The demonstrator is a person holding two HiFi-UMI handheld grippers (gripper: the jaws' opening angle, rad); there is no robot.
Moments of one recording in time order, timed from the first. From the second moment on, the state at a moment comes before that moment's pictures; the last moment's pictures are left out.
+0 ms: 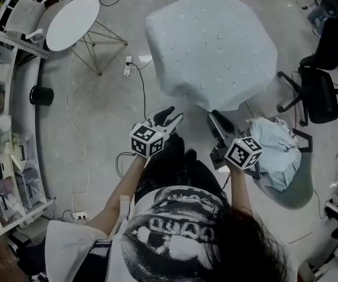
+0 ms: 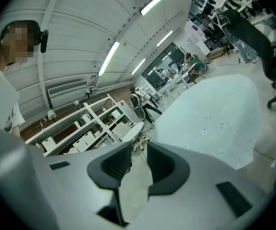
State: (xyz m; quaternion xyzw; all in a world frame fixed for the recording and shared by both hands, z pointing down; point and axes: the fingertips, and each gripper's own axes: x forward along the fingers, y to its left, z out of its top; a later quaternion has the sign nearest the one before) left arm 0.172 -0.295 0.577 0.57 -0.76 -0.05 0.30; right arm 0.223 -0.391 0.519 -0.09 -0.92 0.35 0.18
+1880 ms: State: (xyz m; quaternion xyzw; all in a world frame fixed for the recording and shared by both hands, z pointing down) left arm 0.327 -0.267 0.459 0.58 -0.80 0.02 0.18; right arm 0.340 -0.330 0.454 -0.18 -0.95 0.20 0.12
